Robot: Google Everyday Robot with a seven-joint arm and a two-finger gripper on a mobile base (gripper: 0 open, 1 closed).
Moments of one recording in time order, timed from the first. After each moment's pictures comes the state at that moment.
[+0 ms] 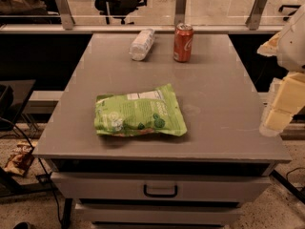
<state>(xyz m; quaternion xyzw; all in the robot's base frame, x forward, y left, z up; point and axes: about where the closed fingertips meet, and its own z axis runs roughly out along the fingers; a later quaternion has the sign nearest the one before) 0.438 -0.217 0.976 -0.60 0.78 -0.03 0.16</state>
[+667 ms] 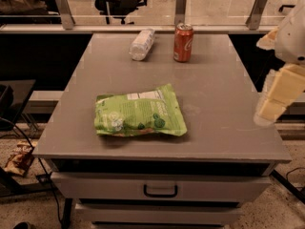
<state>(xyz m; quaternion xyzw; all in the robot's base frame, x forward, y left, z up) 0.455 -0.216 0.981 -0.59 0.78 -0.03 0.18</state>
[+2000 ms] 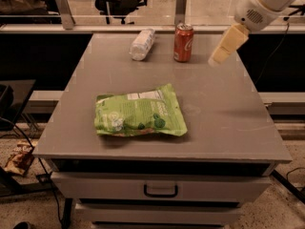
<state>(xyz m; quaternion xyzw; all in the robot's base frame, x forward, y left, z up) 0.641 -0.210 0.975 -0.49 0.83 -0.02 0.28</state>
